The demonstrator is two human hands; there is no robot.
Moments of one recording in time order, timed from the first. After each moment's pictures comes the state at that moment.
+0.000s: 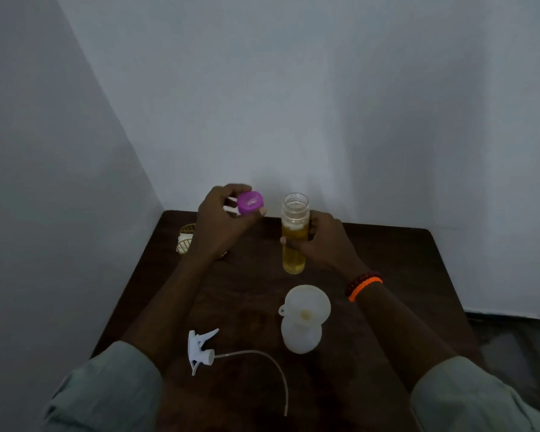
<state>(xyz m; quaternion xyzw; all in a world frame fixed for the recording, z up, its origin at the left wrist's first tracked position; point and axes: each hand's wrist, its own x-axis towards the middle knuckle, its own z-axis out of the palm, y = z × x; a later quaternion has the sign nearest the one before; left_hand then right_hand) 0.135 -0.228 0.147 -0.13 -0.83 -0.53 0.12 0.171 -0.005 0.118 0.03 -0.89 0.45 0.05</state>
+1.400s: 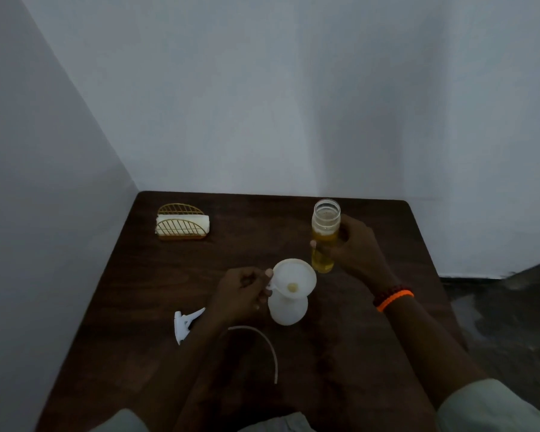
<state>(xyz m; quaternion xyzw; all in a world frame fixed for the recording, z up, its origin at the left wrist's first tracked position) 0.252 -0.202 0.061 -0.02 -0.78 -0.58 -0.25 0.238 0.059 0.083 -0.04 -0.90 0.42 0.06</state>
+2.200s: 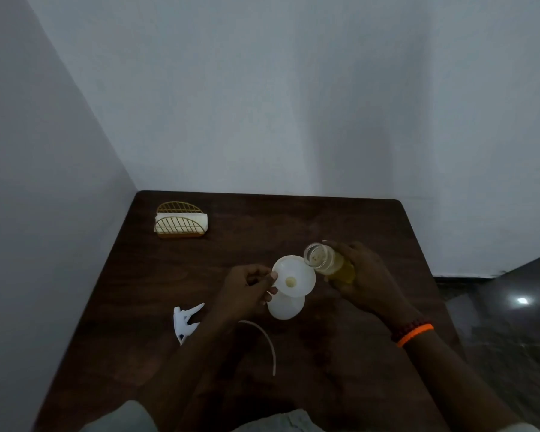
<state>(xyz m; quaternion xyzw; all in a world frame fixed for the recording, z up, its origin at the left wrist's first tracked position) 0.263 -0.196 0.056 -0.03 -0.76 -0.61 -0.25 0.306 0.071 0.072 0.03 -0.96 0.26 0.03</state>
